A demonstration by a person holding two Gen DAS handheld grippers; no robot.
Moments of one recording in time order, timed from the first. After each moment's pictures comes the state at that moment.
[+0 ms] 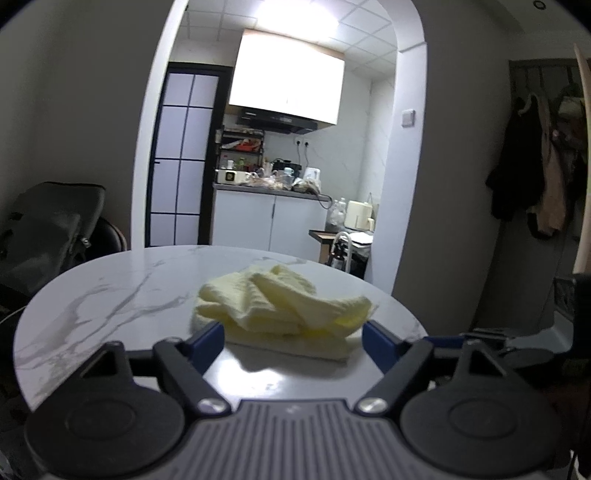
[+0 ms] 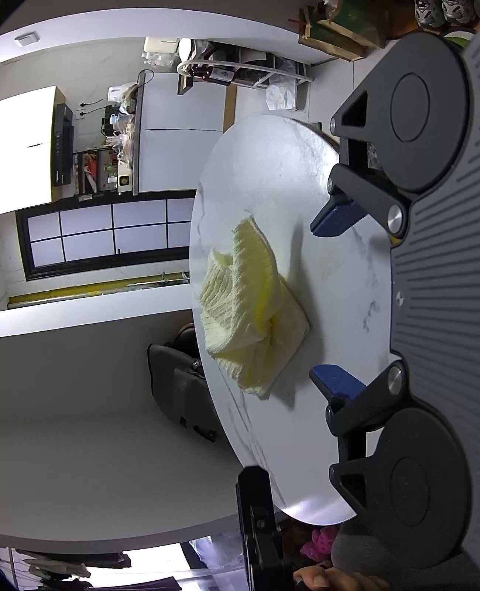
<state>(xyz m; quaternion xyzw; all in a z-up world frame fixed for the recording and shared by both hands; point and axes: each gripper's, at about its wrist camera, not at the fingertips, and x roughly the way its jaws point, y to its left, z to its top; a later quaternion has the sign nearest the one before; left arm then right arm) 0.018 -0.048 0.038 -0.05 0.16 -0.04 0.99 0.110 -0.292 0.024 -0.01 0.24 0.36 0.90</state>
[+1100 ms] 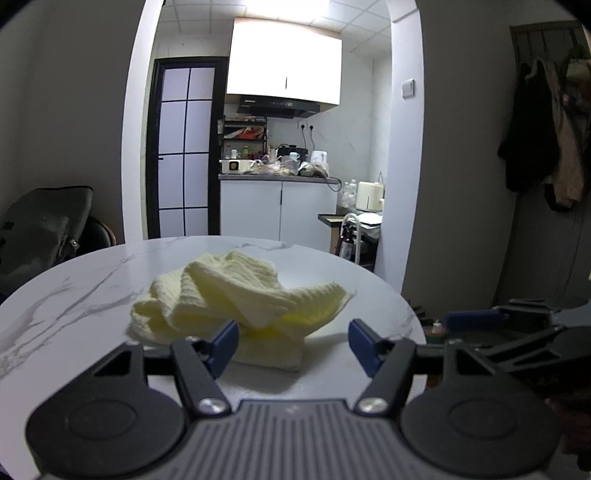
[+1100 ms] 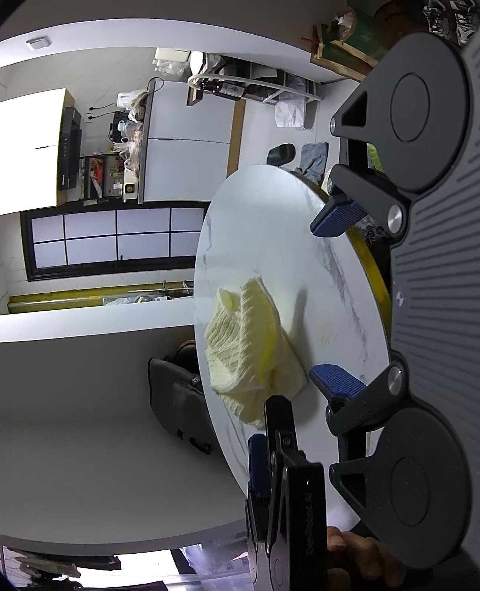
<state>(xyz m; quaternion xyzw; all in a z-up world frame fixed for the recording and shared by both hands) 0.071 -0.121 0.022 -0.02 0.18 0.01 0.98 0.131 -0.333 0.032 -0.03 0.23 0.35 0.91</state>
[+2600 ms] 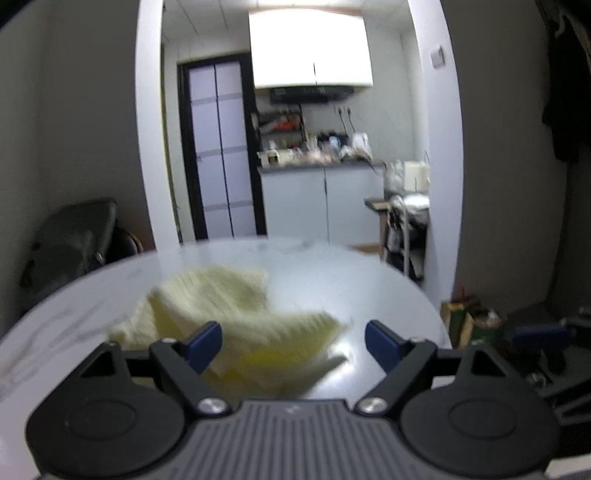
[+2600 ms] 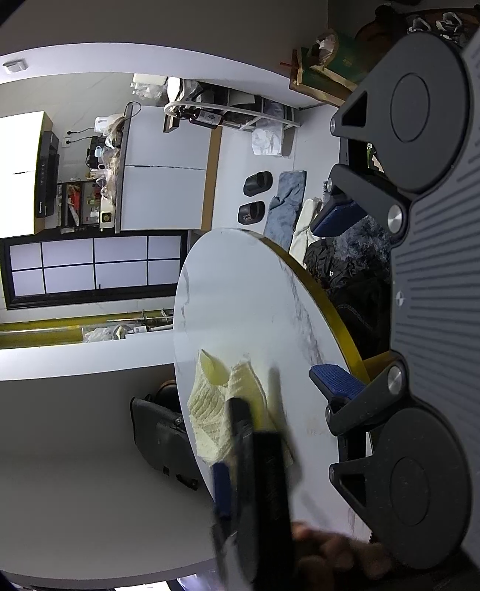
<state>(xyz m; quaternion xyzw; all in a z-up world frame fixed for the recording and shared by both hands) 0.129 -0.178 0.032 0.03 0.18 0.10 0.98 0.177 -0.370 0.023 -0.04 0.27 0.31 0.91</state>
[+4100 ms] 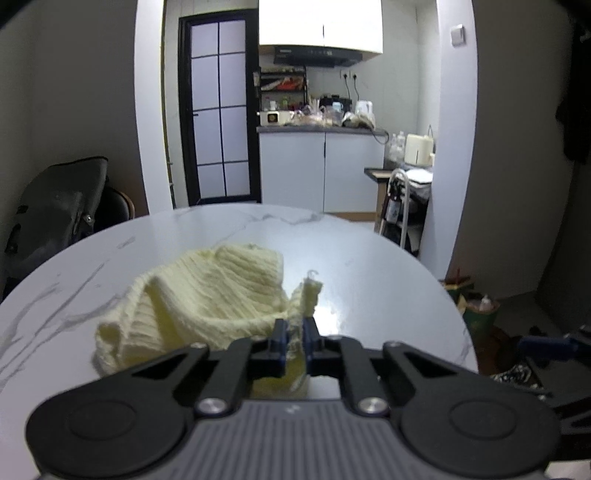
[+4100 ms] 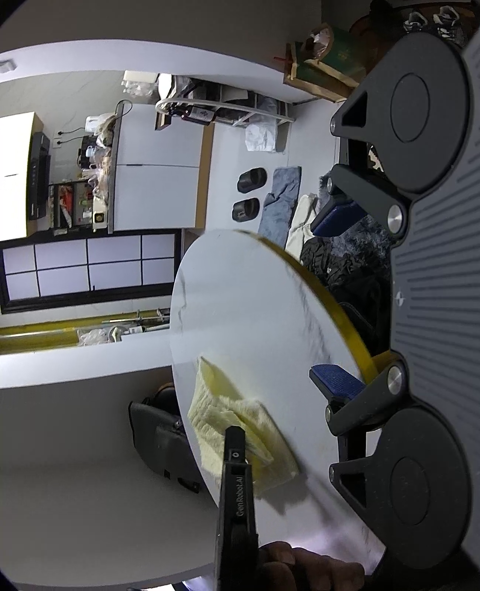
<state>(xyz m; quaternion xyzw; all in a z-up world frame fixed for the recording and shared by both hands) 0.161 -0.130 0.038 -0.02 0.27 0.09 0.96 0.191 -0.361 0.021 -0.03 0.28 0.32 0.91</state>
